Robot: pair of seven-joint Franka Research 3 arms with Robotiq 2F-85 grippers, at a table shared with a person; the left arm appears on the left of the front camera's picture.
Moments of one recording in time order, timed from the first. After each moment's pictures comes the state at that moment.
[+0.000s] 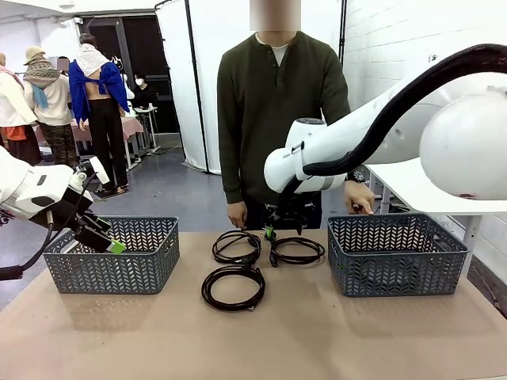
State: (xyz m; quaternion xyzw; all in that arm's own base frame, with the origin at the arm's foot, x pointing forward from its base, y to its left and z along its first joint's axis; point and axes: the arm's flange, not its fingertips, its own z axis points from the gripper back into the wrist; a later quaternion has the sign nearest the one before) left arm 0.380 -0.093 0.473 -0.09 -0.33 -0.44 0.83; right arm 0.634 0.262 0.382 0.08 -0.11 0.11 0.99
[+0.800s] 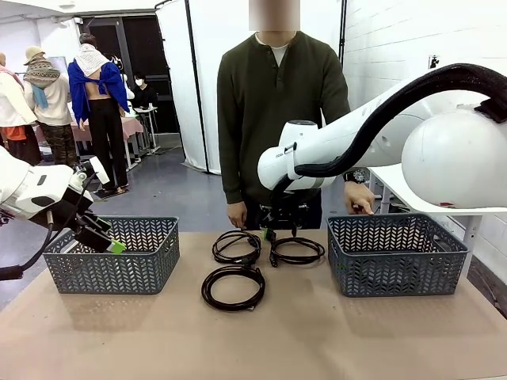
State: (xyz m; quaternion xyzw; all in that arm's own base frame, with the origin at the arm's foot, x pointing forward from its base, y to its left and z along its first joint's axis) left arm 0.380 -0.093 0.473 -0.09 -0.33 -0.44 0.83; right arm 0.649 0.275 0.376 0.08 -0.09 0.11 0.99
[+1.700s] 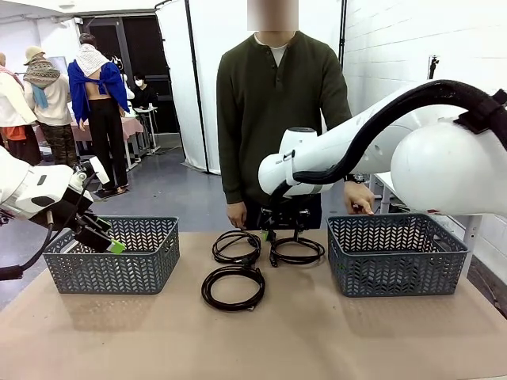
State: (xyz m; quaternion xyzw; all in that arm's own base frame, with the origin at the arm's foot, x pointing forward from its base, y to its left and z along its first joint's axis) left arm 0.380 -0.093 0.473 -0.09 -0.33 -0.44 0.83; right arm 0.668 0.273 0.351 0.07 -0.08 0.04 0.99
